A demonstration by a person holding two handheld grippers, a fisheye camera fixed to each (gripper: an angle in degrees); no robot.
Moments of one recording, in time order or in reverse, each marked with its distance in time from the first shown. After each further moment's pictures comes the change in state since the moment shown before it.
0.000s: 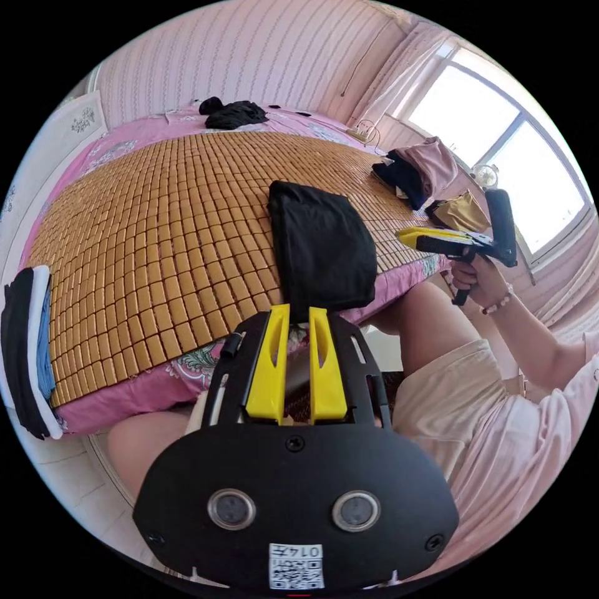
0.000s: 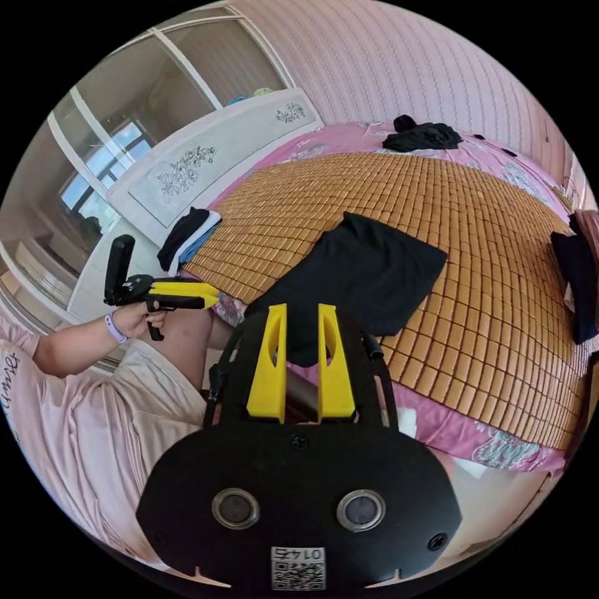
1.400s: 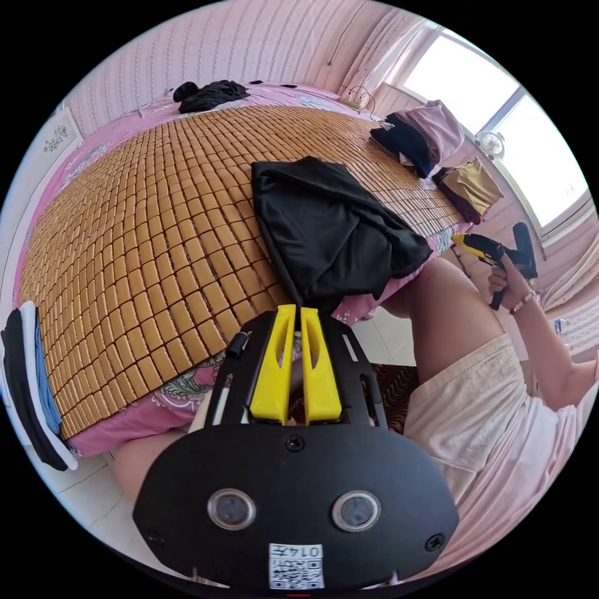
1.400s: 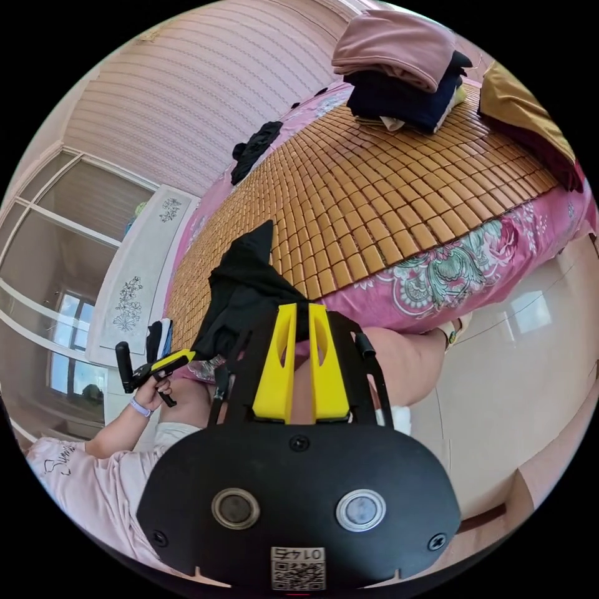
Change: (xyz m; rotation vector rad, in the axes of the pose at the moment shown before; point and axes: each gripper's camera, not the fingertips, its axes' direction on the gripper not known) left arm -0.024 -0.005 -0.001 -0.097 -0.040 0.102; right arm 0.275 0.072 -0.085 0.245 0.025 0.722
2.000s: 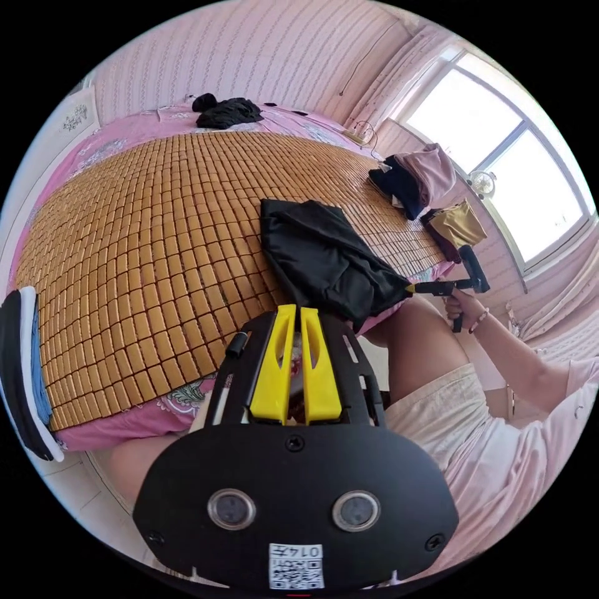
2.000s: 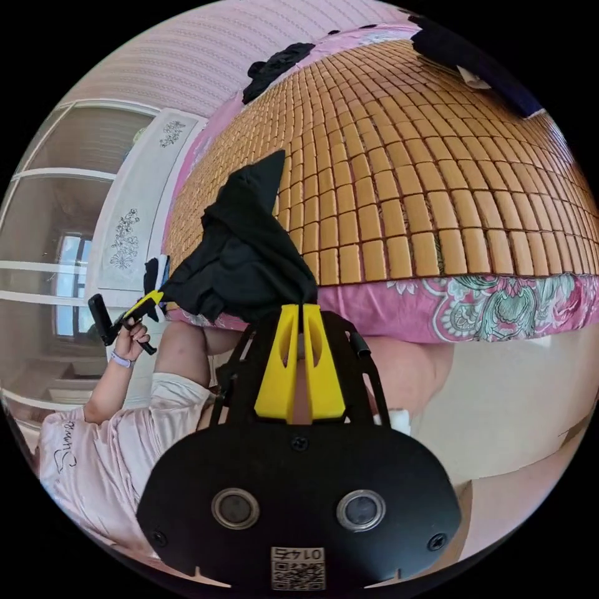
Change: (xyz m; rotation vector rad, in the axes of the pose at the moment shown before) left arm -0.012 0.069 -0.058 0.147 0.096 -0.102; right arm 0.002 -0.053 0.017 -0.343 -0.068 -0.141
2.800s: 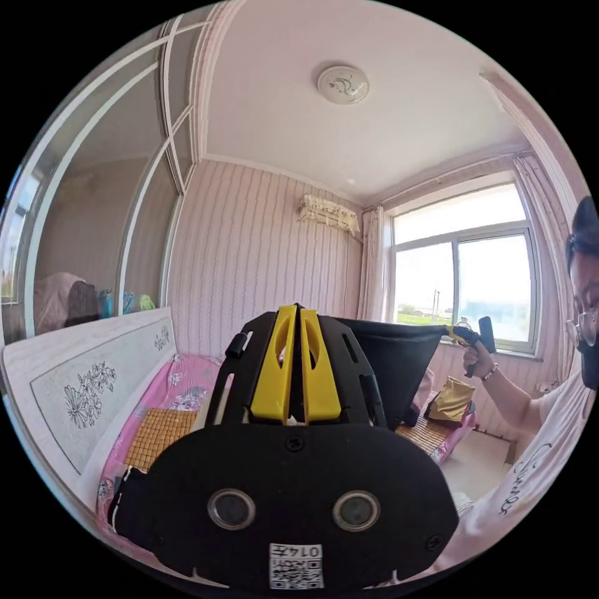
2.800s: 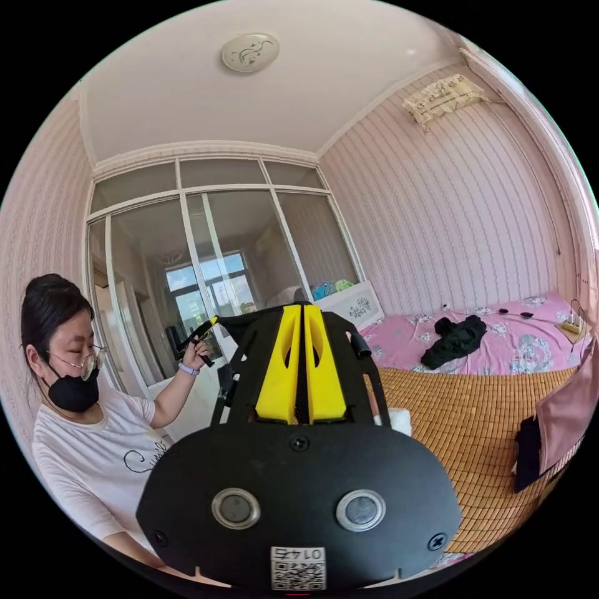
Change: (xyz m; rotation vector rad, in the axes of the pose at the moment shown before) left arm 0.075 0.176 -0.432 1.139 -0.235 0.223; right arm -0.317 0.131 -0.387 0.796 -0.403 -0.831
